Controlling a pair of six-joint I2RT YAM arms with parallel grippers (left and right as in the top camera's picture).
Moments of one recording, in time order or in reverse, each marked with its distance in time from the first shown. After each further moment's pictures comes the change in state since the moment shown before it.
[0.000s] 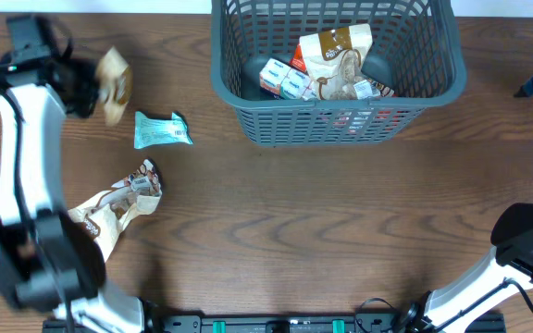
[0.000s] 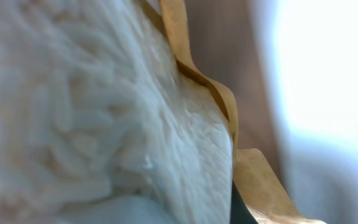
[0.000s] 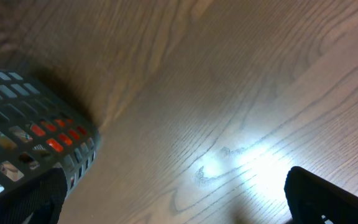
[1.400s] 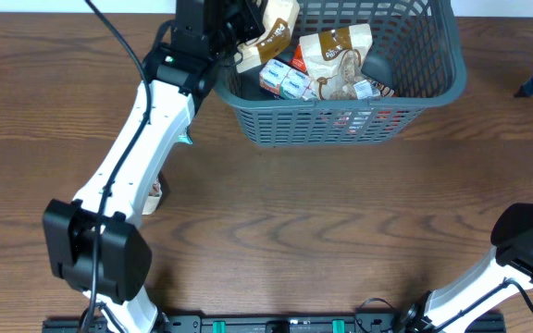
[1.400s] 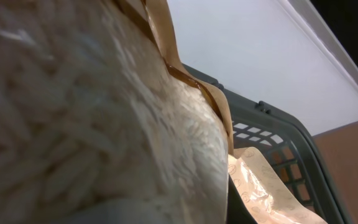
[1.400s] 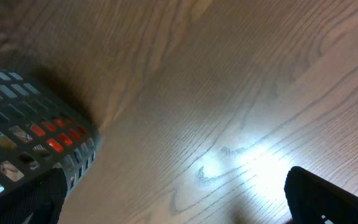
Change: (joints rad) left arm -0.522 0.125 0.110 0.547 0.074 0.324; right arm 0.000 0.000 0.000 0.000 0.000 0.000
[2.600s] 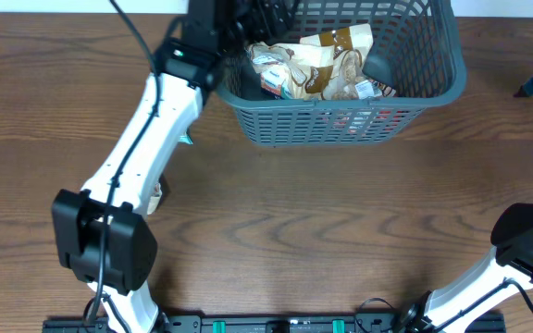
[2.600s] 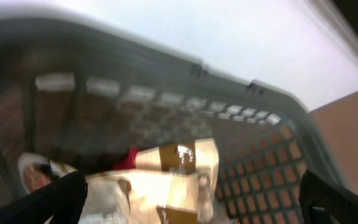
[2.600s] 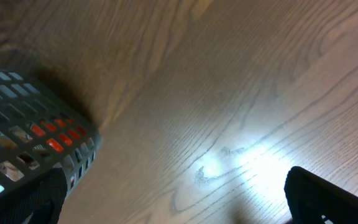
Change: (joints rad) left arm 0.002 0.044 0.075 -0.053 0.072 0.099; right arm 0.000 0.000 0.000 0.000 0.000 0.000
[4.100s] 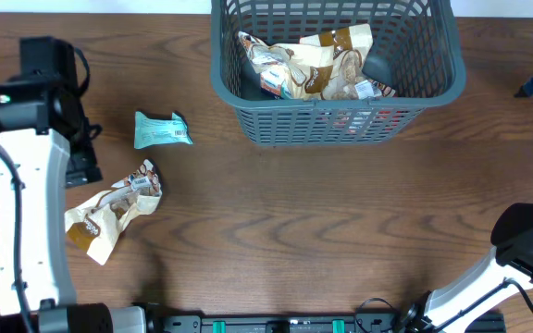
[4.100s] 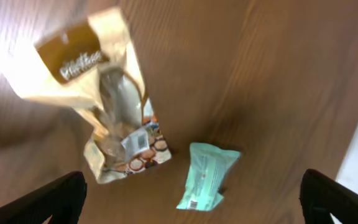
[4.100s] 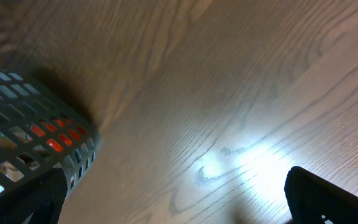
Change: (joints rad) left arm 0.480 -0.377 -0.272 -1.033 -0.498 -1.140; right arm 0.000 0.000 0.000 0.000 0.000 0.000
